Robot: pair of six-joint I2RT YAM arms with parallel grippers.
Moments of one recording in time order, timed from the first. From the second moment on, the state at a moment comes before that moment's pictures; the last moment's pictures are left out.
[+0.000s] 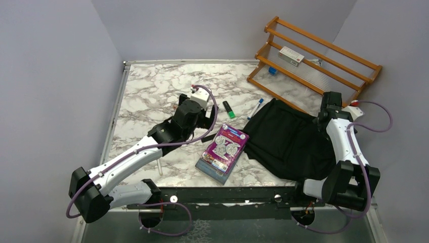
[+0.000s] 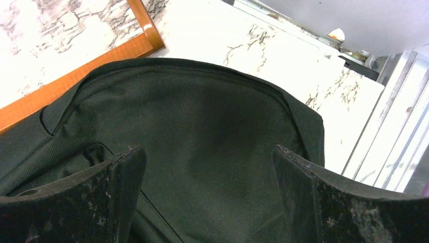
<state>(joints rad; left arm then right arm) -0.80 1.12 0.94 -0.26 -0.40 -0.13 -0.24 1.26 0.93 -0.79 0.62 0.75</state>
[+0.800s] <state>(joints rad) -0.79 1.19 0.94 -0.27 -0.36 -0.14 -0.29 1.20 0.70 -0.65 0.40 0.77</state>
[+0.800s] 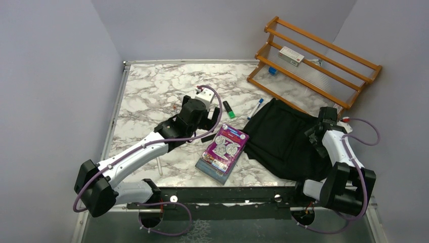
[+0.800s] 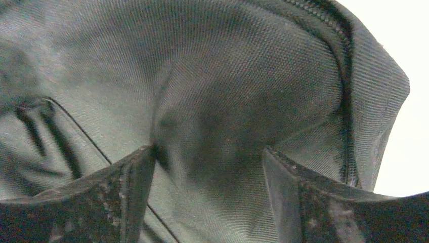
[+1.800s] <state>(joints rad) -0.65 1.25 0.96 -0.26 -0.14 -0.16 -0.29 0.89 0.91 -0.71 0.24 0.63</state>
